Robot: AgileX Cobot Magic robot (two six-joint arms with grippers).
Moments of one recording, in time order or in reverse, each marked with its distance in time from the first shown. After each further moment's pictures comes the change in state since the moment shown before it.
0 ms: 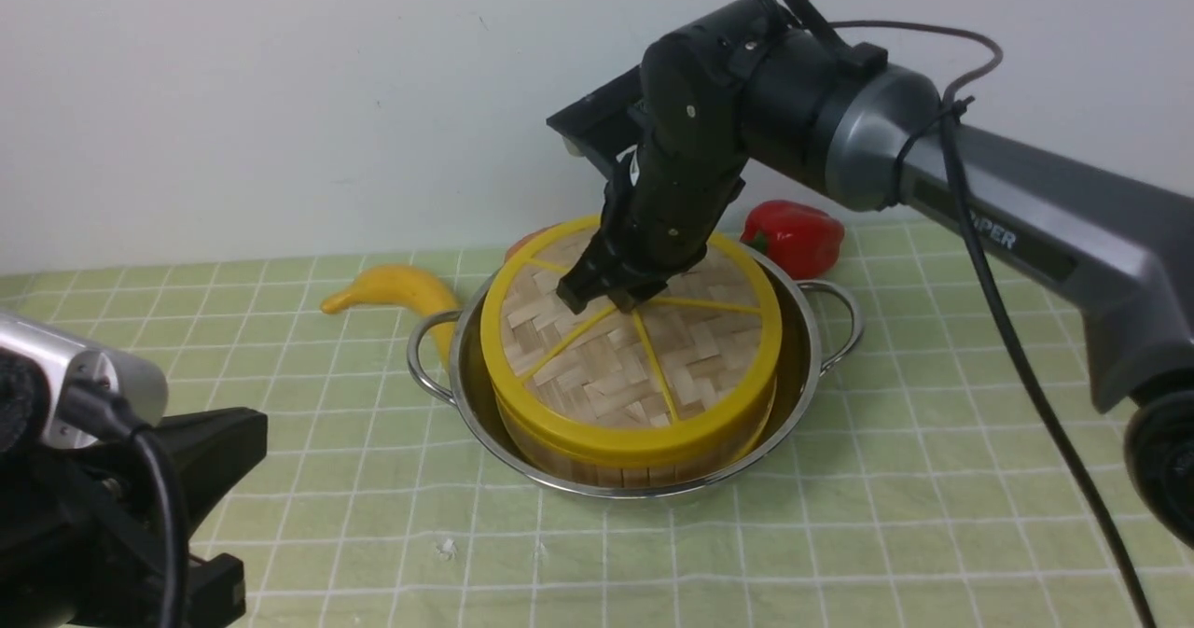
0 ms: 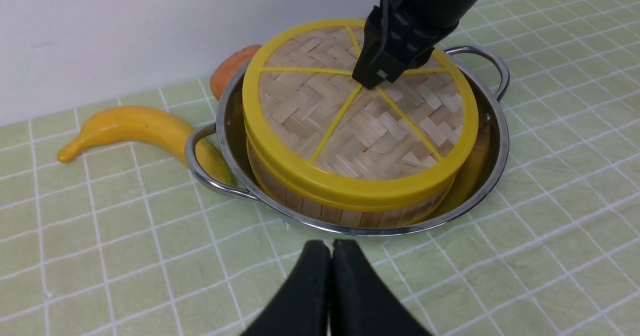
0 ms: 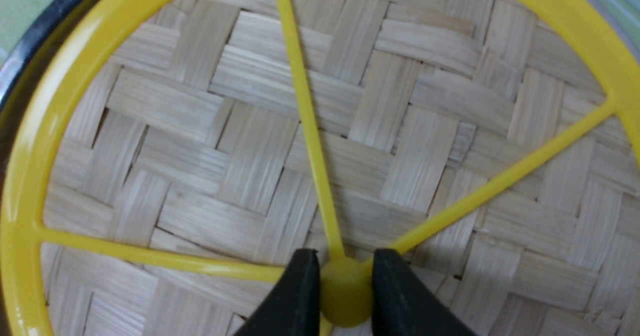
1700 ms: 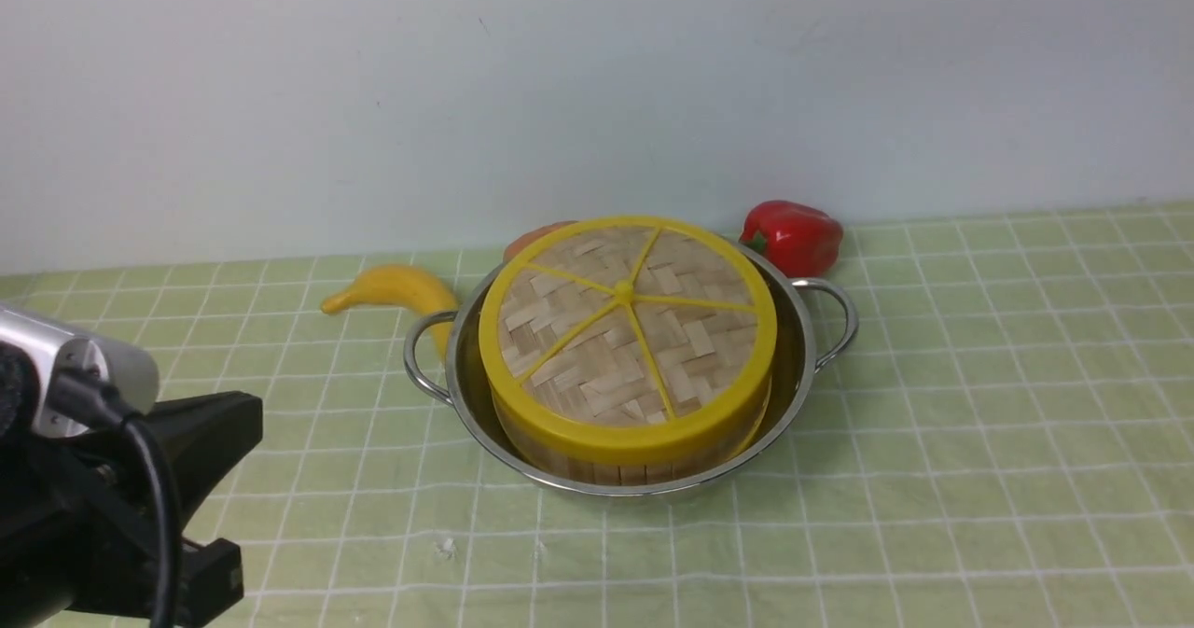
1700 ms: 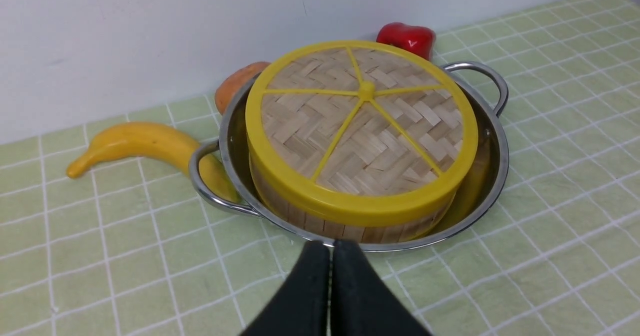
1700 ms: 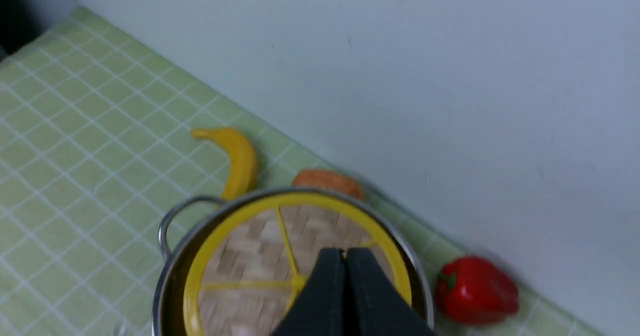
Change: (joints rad) right arm 0.001 -0.643 0.096 -0.044 0.051 0.028; left arm 0.000 0.000 0.000 0.003 -0.030 0.001
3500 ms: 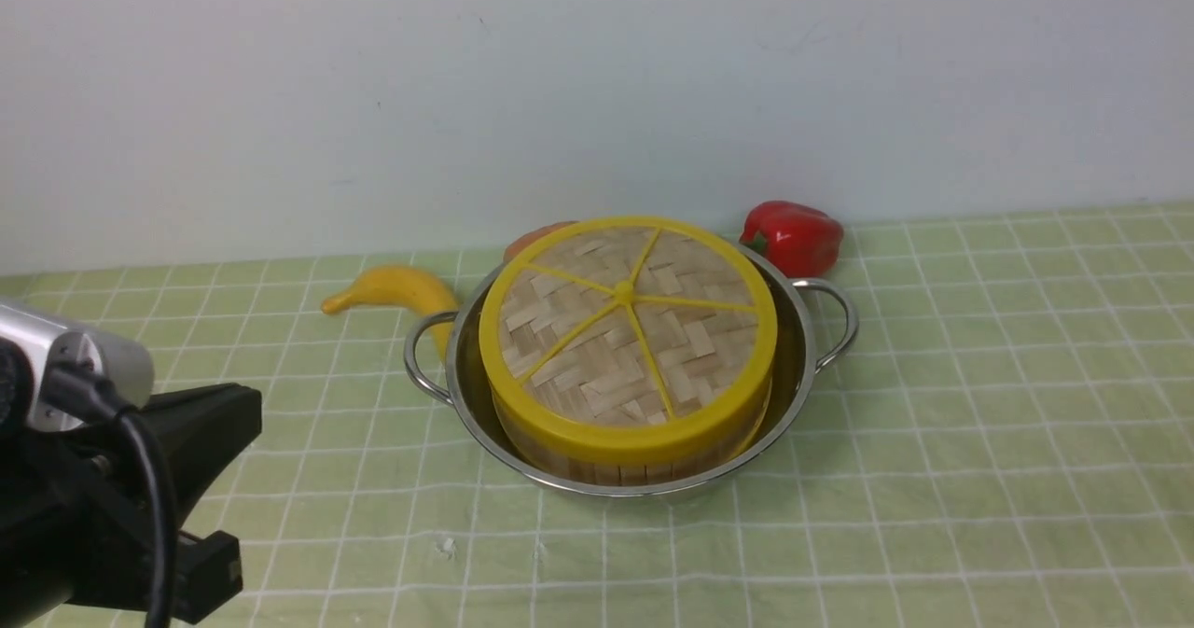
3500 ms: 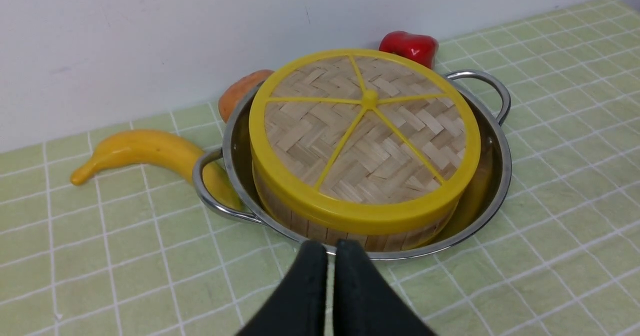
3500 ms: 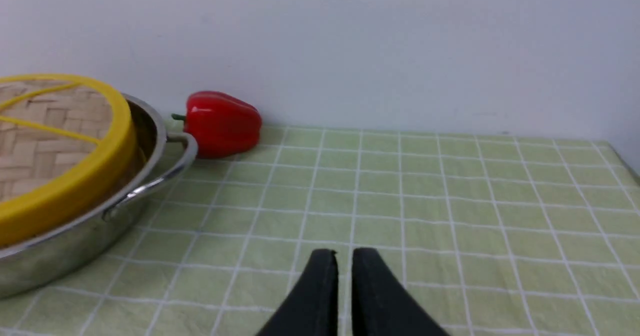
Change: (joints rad) right arm -0.585 -1.302 1.912 -0.135 -1.025 0.227; left arm 0.000 0.000 0.000 -0.001 -0.015 0.000
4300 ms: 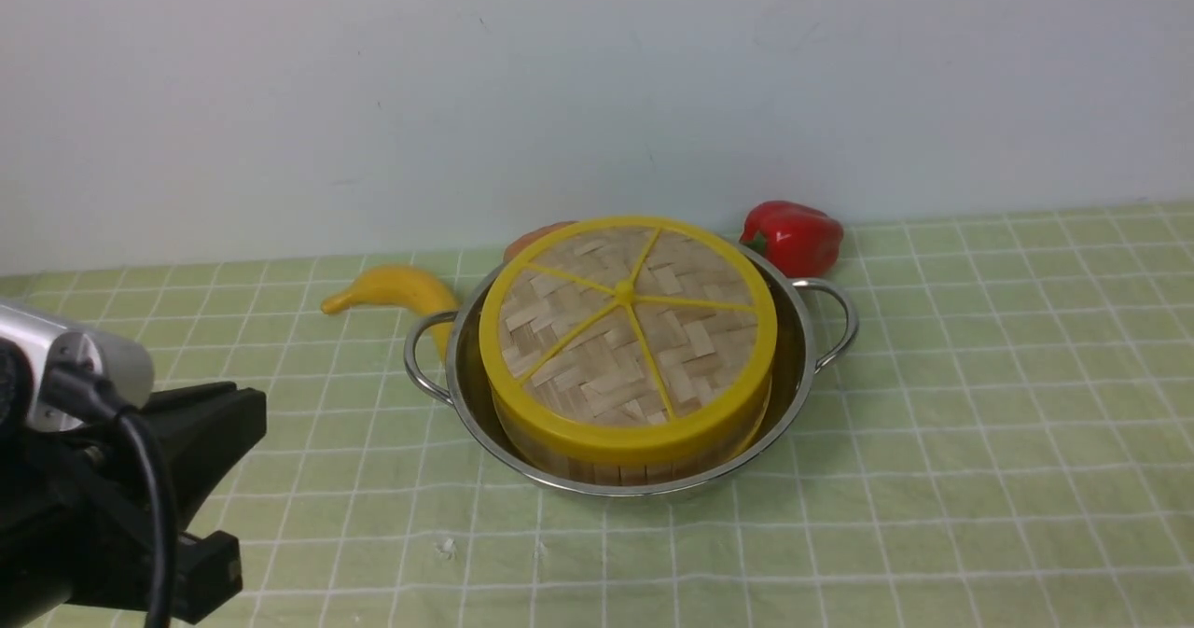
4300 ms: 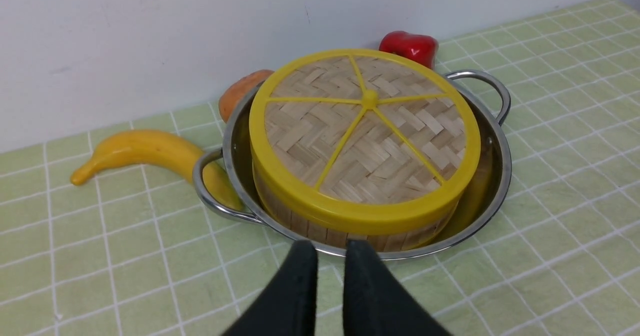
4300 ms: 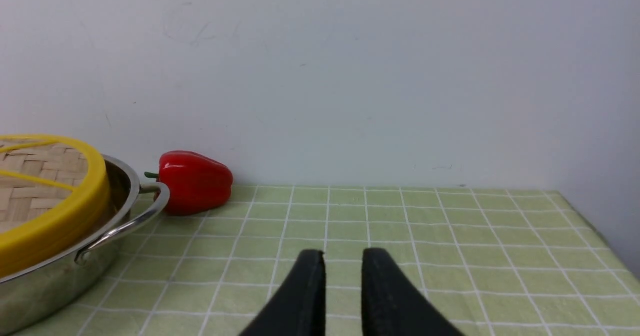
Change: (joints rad) right arm -0.045 -0.308 0.128 0.000 0.000 0.001; left arm 0.000 0.000 0.000 0.000 0.000 0.000
